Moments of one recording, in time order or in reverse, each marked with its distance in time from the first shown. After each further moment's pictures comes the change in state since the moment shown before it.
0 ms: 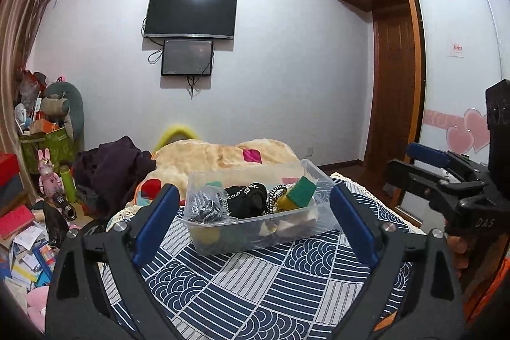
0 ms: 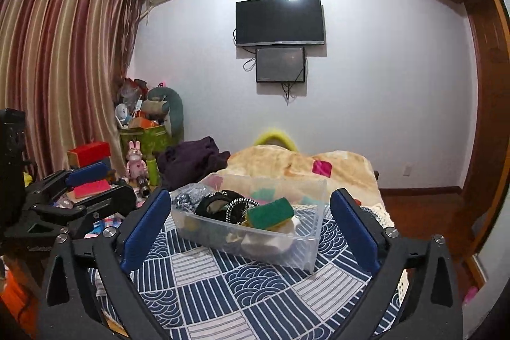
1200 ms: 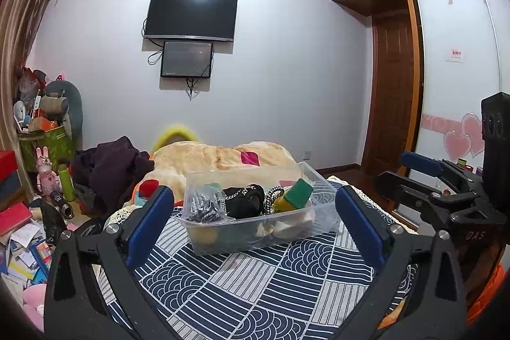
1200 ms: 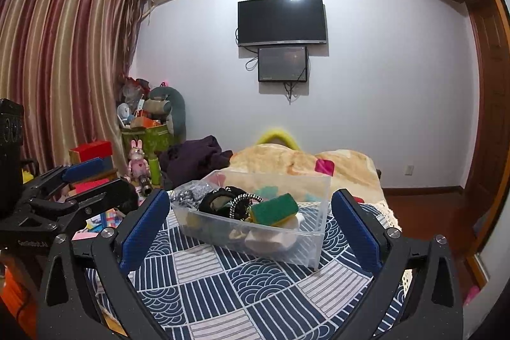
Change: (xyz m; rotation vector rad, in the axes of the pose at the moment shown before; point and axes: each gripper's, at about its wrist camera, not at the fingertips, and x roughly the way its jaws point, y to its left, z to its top) left arm -0.007 0.003 -0.003 -0.017 -0.013 -0.013; right arm -0.008 0.004 -0.005 -0.005 0.001 0.006
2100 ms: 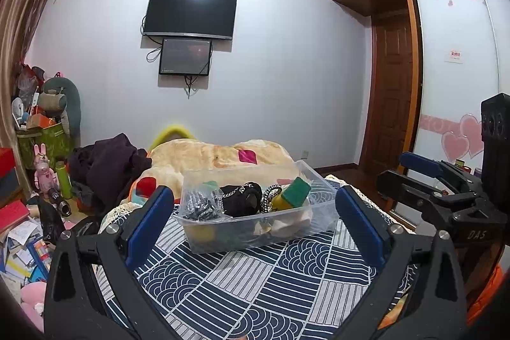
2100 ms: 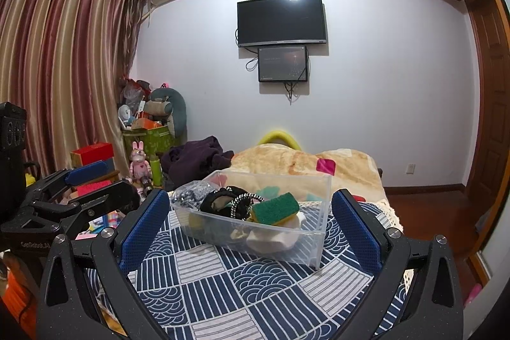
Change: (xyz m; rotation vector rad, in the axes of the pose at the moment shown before) left arm 0.000 0.004 0.001 -0.008 0.010 -0.014; right arm -0.004 0.001 0.004 0.009 0.000 0.005
